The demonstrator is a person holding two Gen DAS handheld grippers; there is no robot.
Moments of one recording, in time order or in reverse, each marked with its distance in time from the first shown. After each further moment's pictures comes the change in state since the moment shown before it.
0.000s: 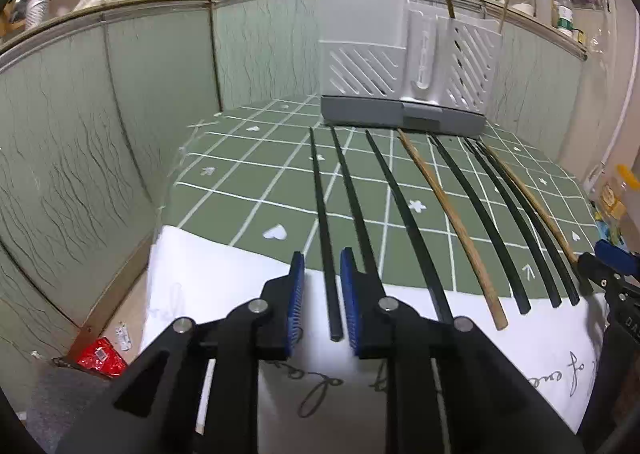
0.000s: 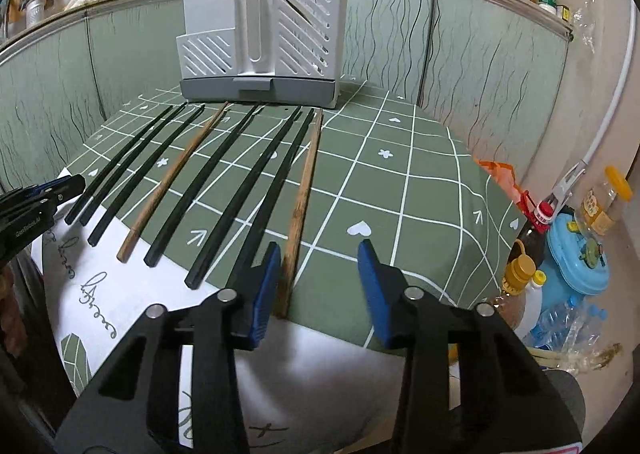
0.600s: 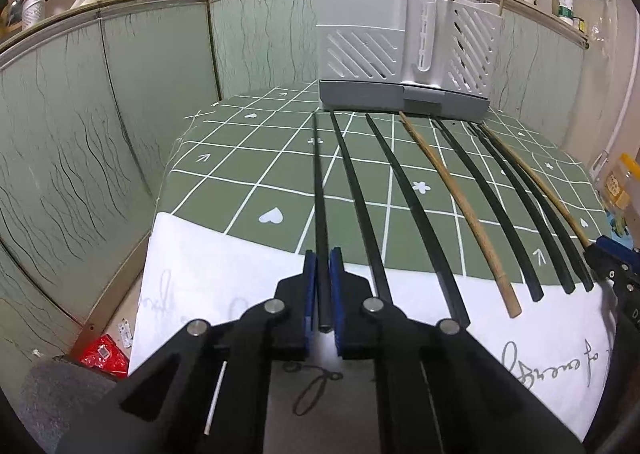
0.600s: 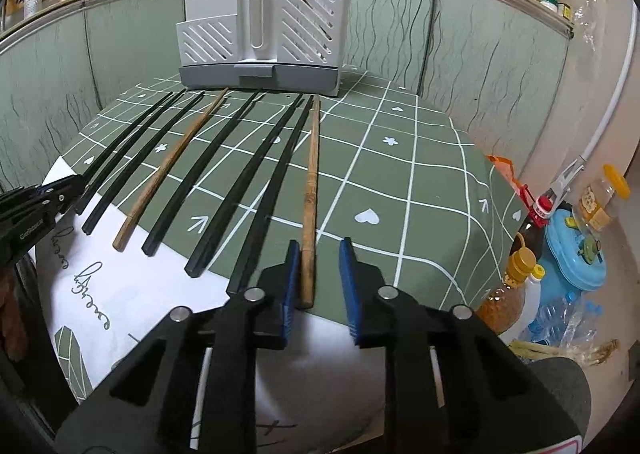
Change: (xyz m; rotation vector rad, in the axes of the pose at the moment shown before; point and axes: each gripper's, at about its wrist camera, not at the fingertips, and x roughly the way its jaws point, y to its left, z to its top) left arm 0.008 -0.001 -0.007 0.009 0.020 0.016; right arm 0.004 0.005 -0.005 0.006 0.019 -0.025
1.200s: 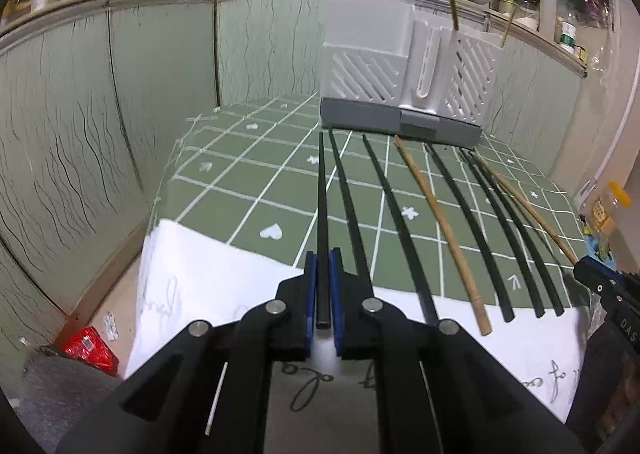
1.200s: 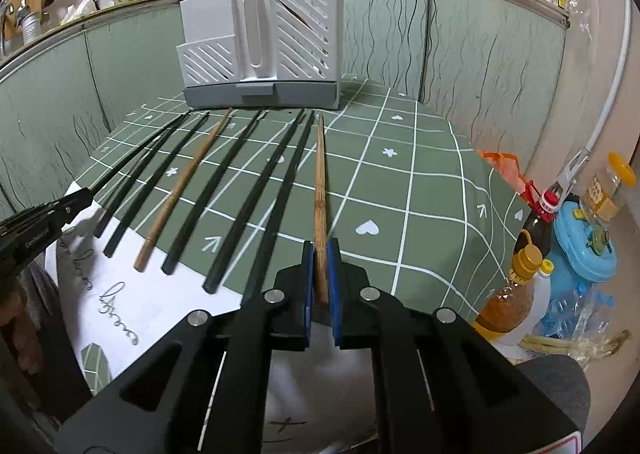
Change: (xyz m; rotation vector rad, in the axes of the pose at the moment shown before) left arm -0.016 0.005 0.010 -0.056 -0.031 -0.046; right arm -0.015 -0.006 0.011 0.043 -0.024 0.049
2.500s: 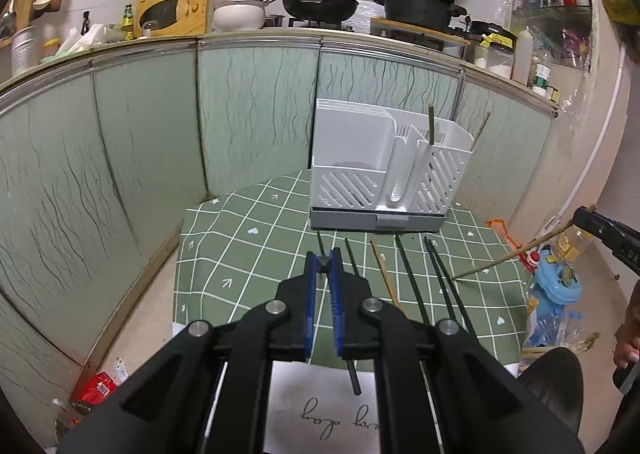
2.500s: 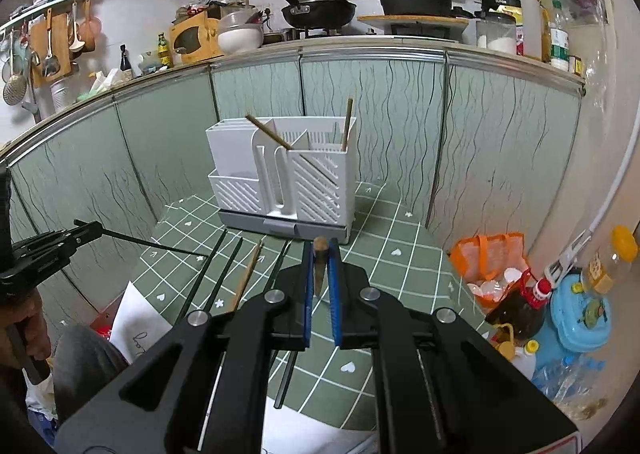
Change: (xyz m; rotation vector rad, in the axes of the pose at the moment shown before) left arm -0.066 0.025 0.114 0.027 -0.057 -0.113; right arm -0.085 -0.024 0.140 -0.023 -0.142 0.117
